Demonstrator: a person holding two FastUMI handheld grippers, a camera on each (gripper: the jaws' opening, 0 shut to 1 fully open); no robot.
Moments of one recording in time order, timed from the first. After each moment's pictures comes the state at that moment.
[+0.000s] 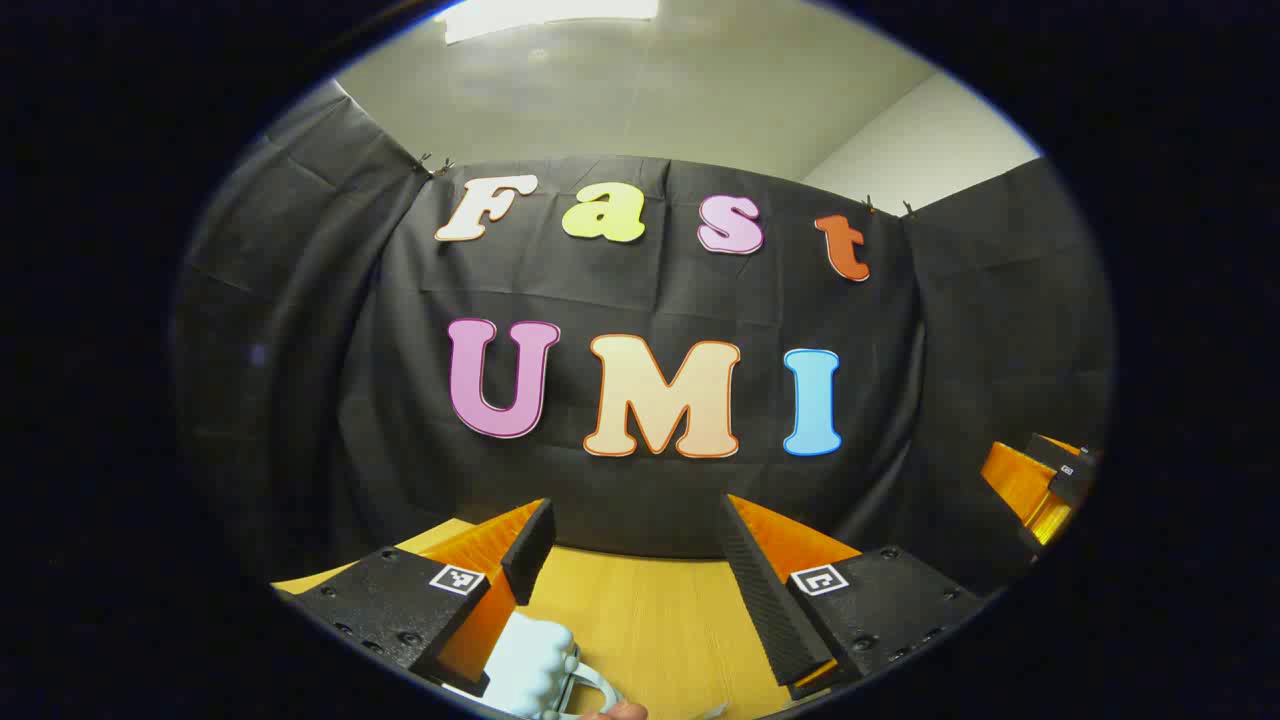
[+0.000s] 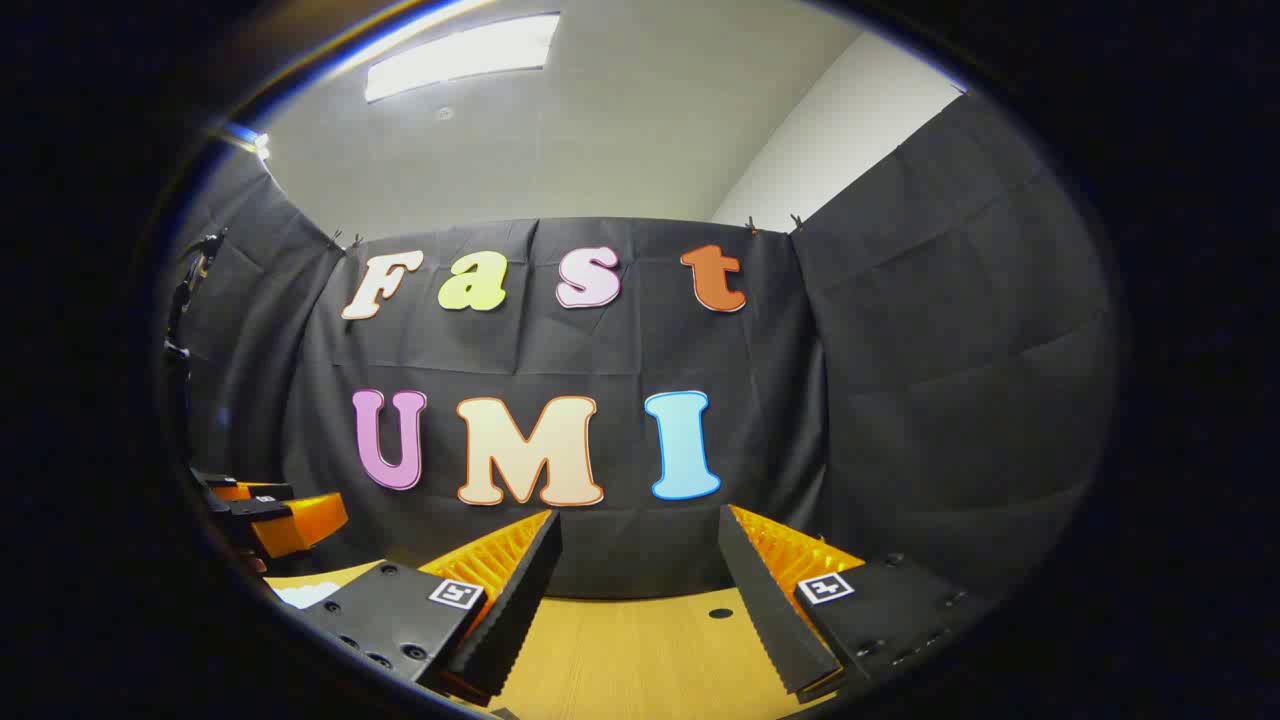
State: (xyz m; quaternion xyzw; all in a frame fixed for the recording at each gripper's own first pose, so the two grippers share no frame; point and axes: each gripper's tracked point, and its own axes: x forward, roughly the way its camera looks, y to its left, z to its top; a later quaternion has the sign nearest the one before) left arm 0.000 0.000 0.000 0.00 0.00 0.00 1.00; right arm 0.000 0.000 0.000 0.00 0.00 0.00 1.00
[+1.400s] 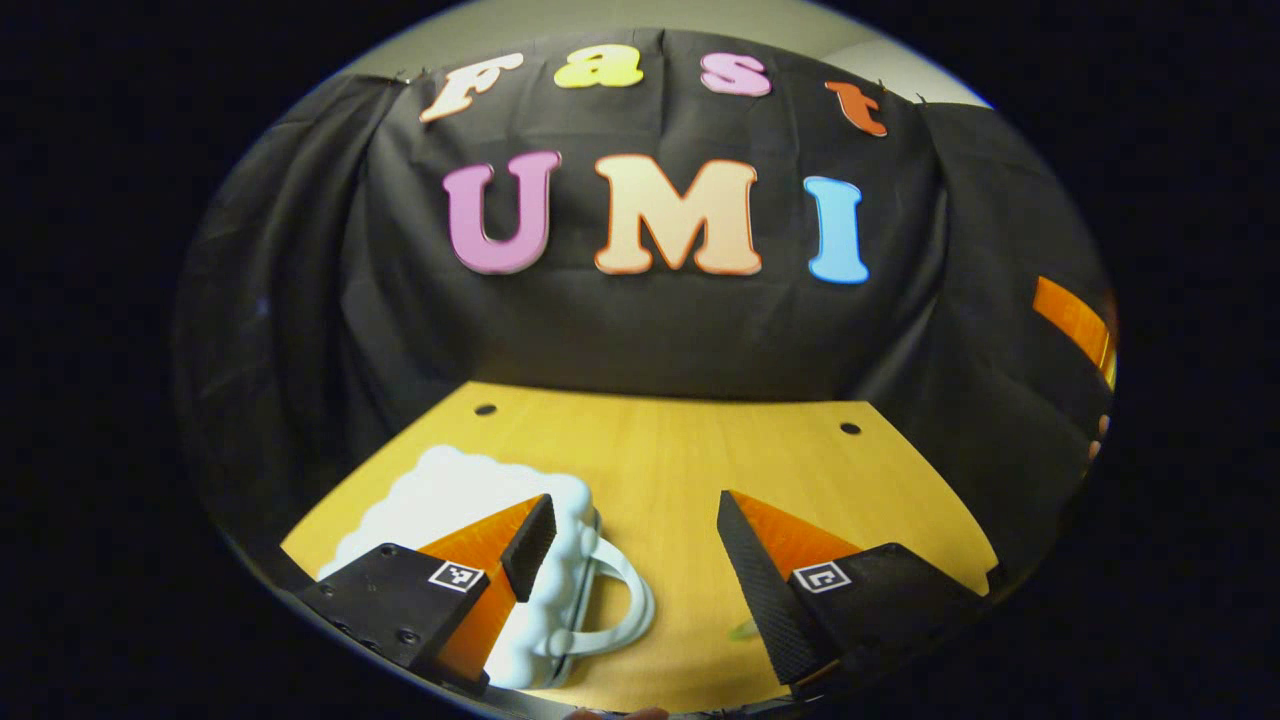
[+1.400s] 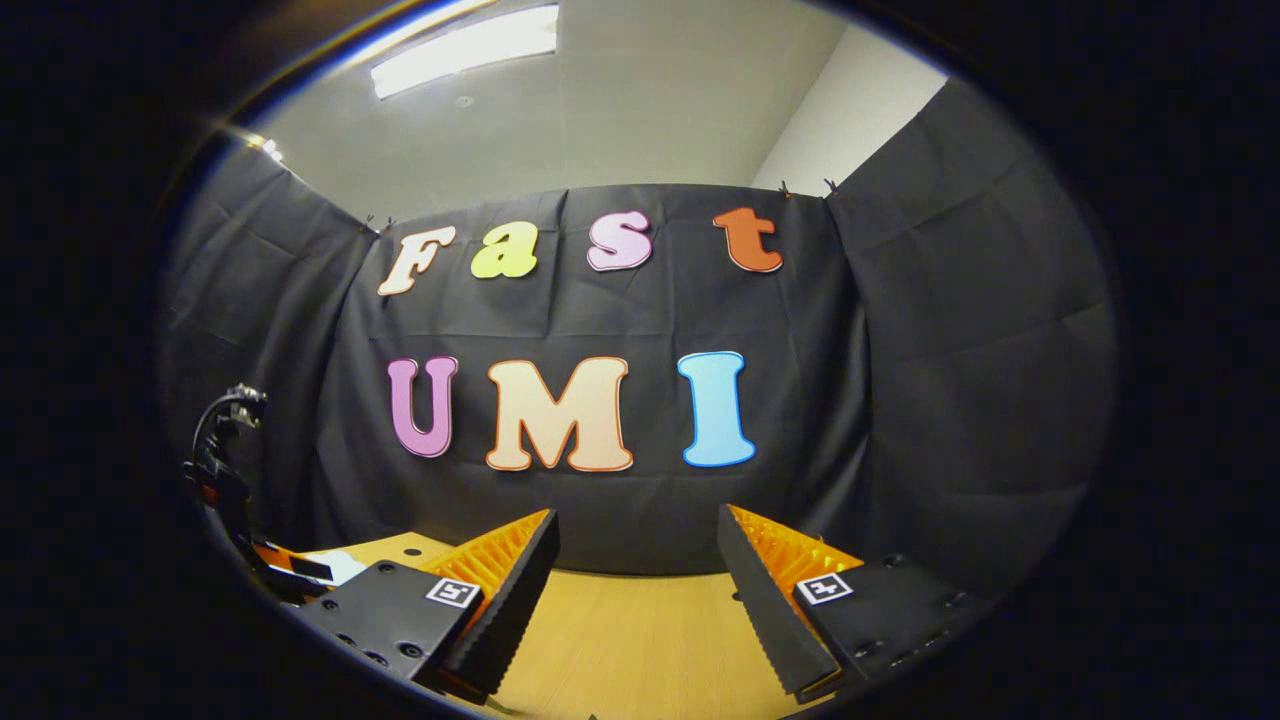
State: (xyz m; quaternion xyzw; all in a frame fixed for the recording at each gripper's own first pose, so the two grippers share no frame) left arm -0.044 0.020 -0.198 0.00 0.29 0.01 0.96; right arm 0.014 -0.009 -0.056 0.00 0.05 0.06 1.00
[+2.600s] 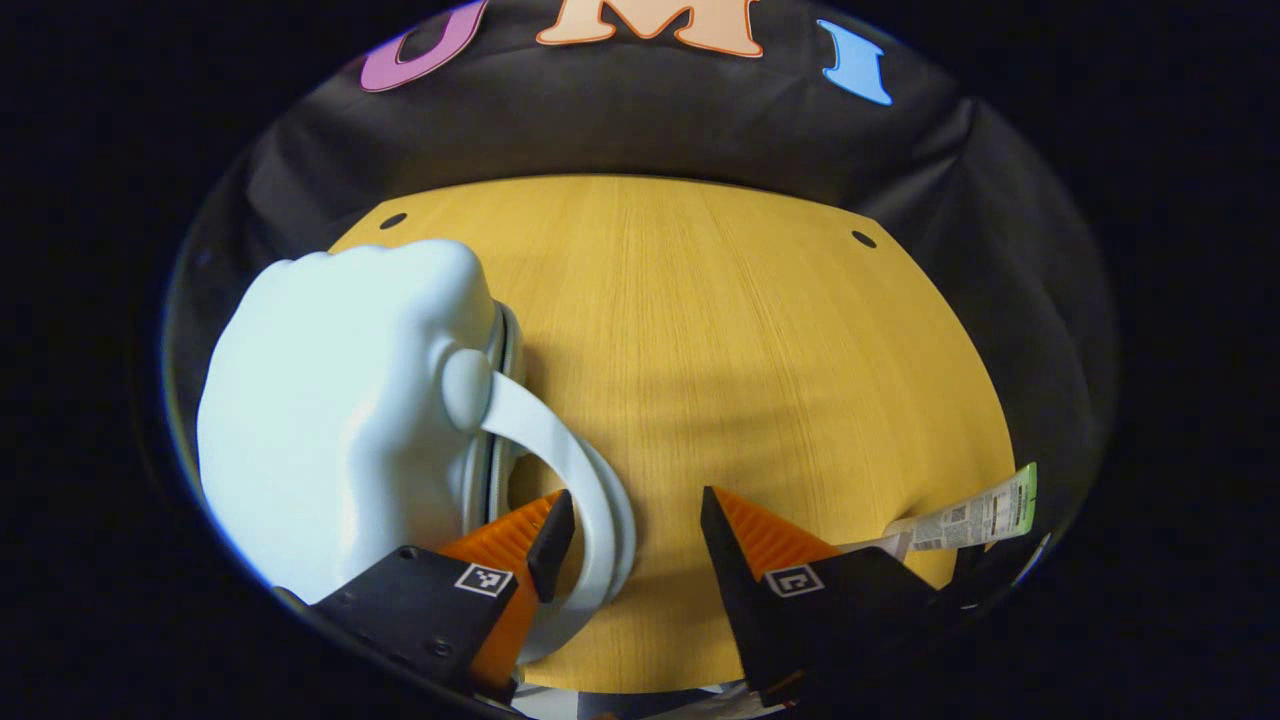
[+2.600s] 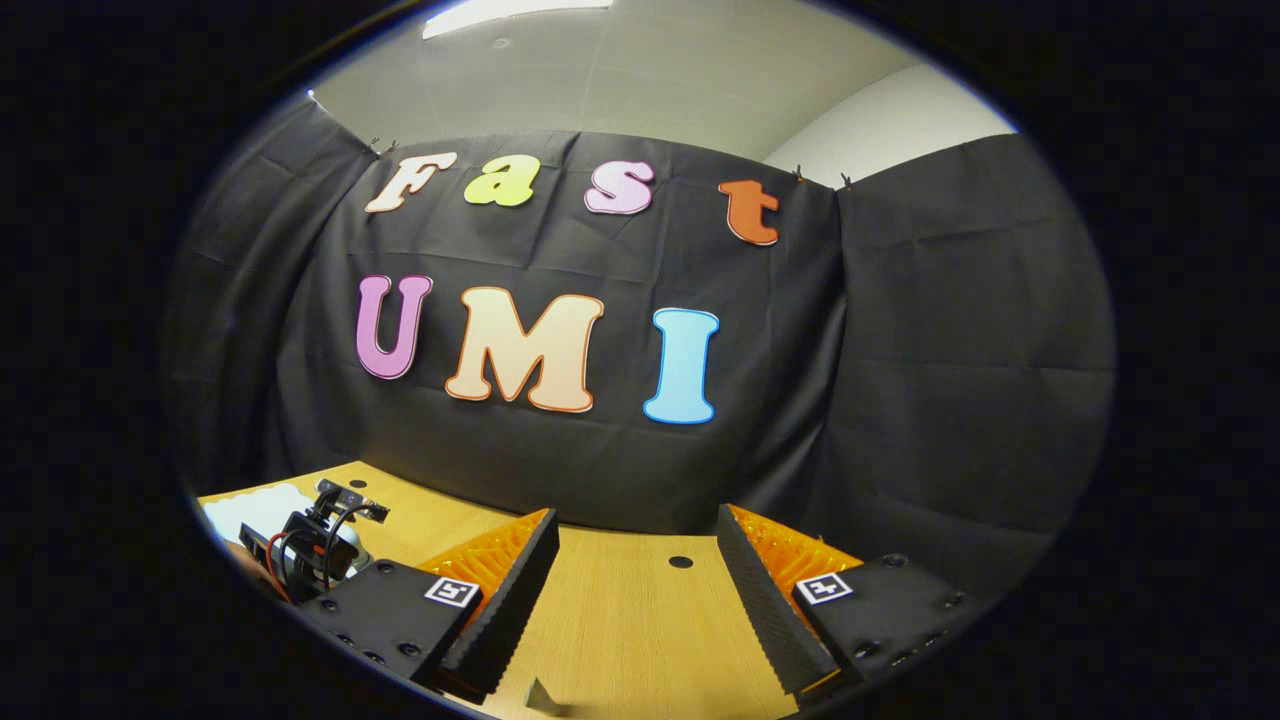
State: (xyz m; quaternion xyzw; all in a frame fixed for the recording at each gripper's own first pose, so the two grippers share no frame) left arm -0.055 0.018 -0.359 -0.02 0.54 -0.03 0.84; right arm 0.002 -0.025 -0.081 -0.09 0.12 0.02 0.99
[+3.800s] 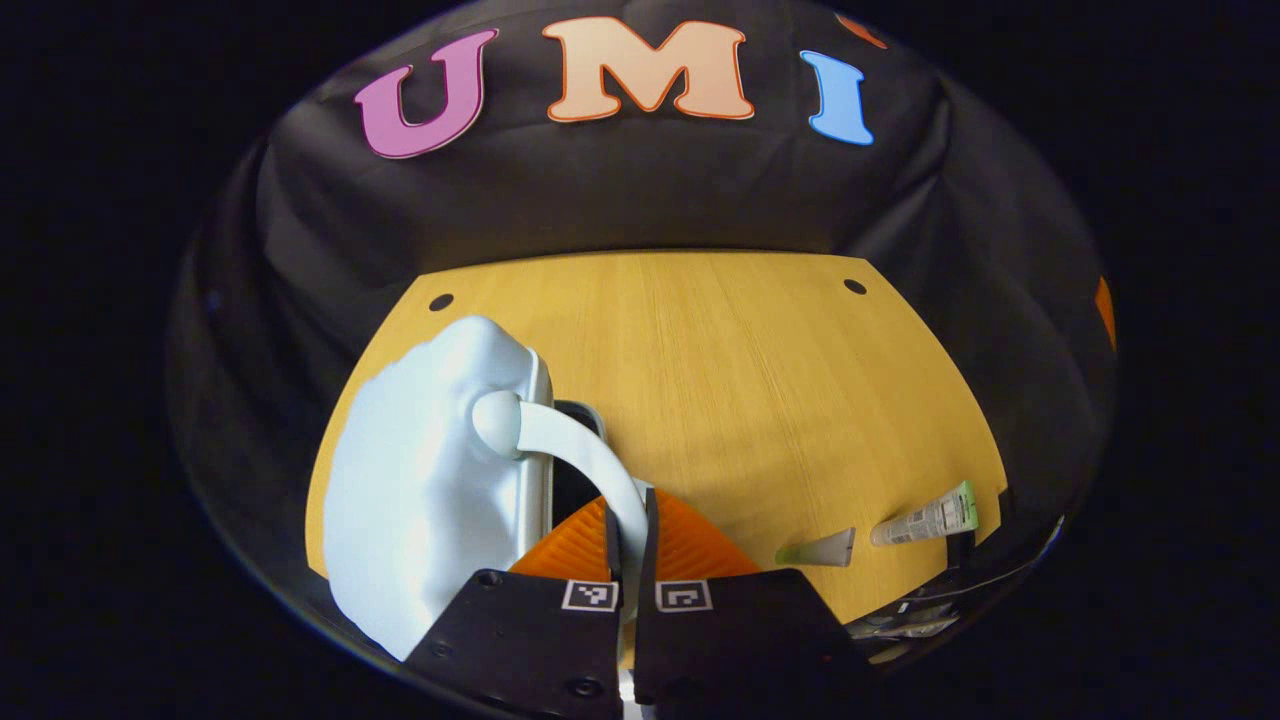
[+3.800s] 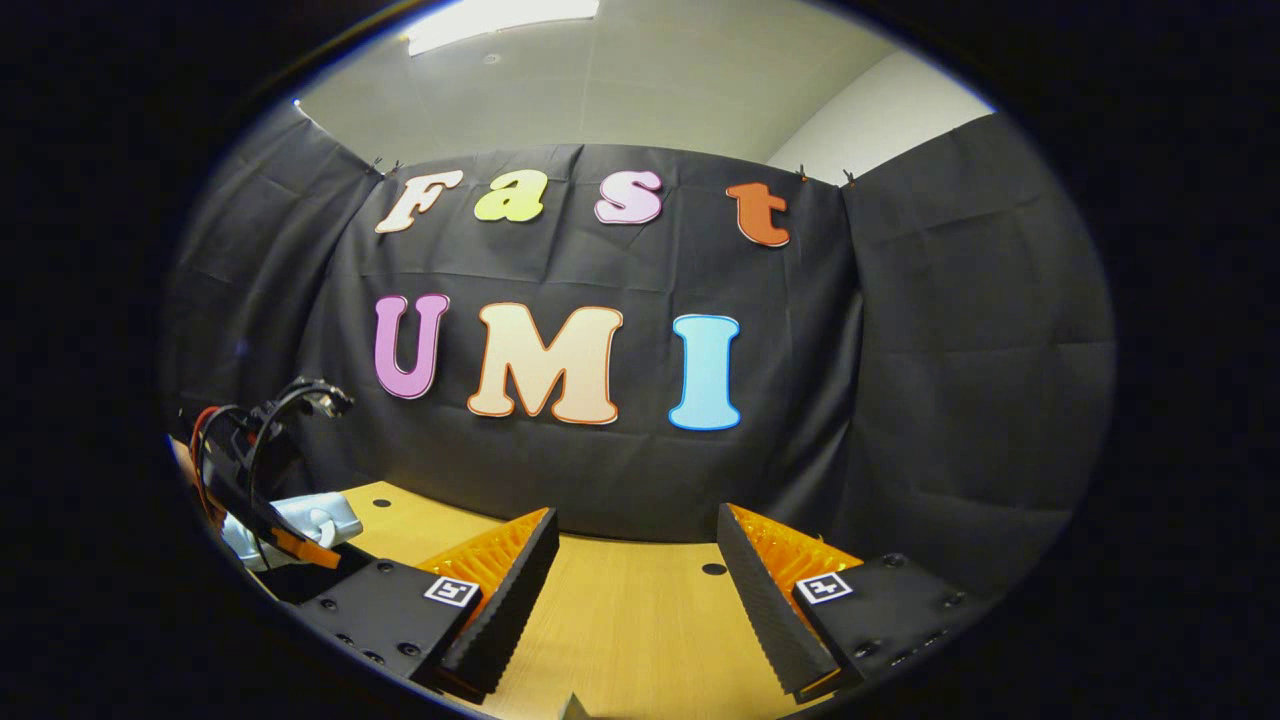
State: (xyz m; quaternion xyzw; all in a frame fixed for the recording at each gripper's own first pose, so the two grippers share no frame) left arm -0.037 0.026 -0.268 0.05 0.46 -0.02 0.89; right arm 0.007 0.007 -0.094 -0.06 0.10 0.05 0.99
